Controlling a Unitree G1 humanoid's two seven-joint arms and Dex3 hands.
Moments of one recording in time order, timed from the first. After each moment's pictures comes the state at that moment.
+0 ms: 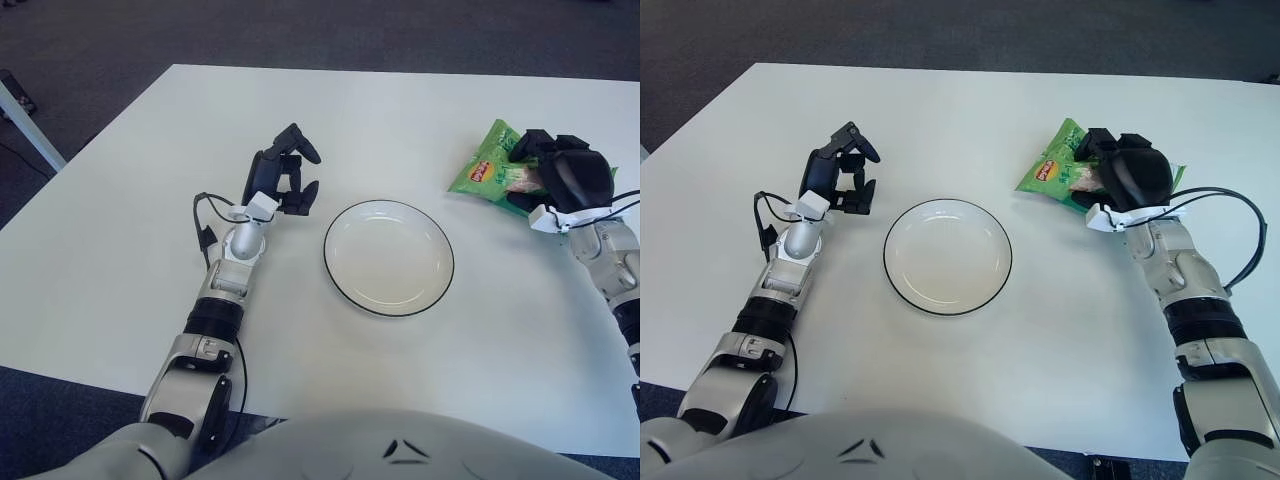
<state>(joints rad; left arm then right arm) -0.34 0.11 -0.06 0.36 0.27 -0.63 0.12 -0.34 -0.79 0.10 0.41 -0.63 -0.30 -0.33</state>
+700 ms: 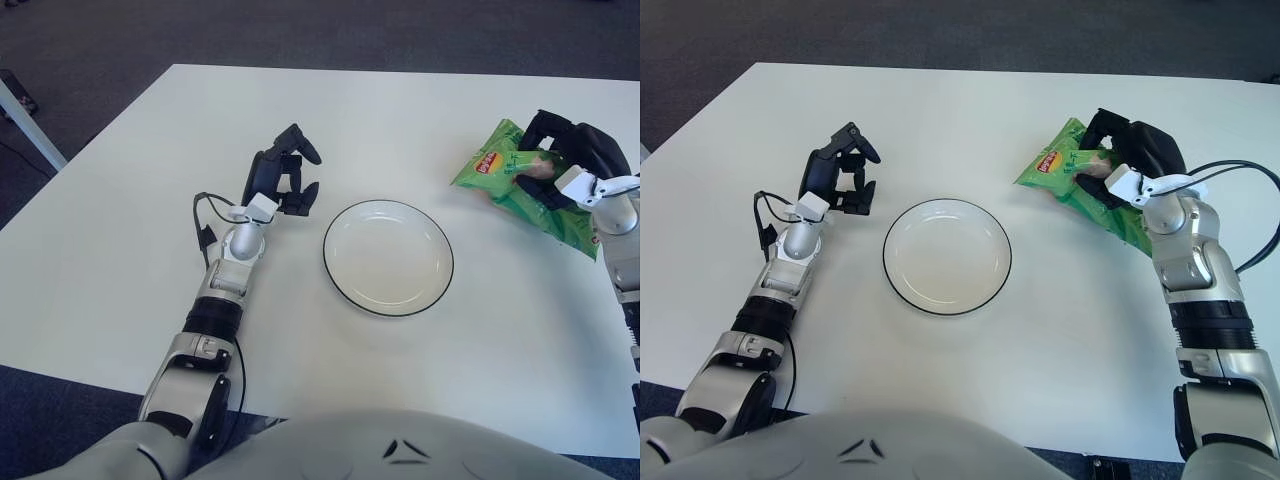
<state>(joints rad) -0.34 0.11 -0.06 0.38 0.28 -0.66 0.13 -0.30 -0.75 -0.08 -0.01 -0.34 0.06 0.13</state>
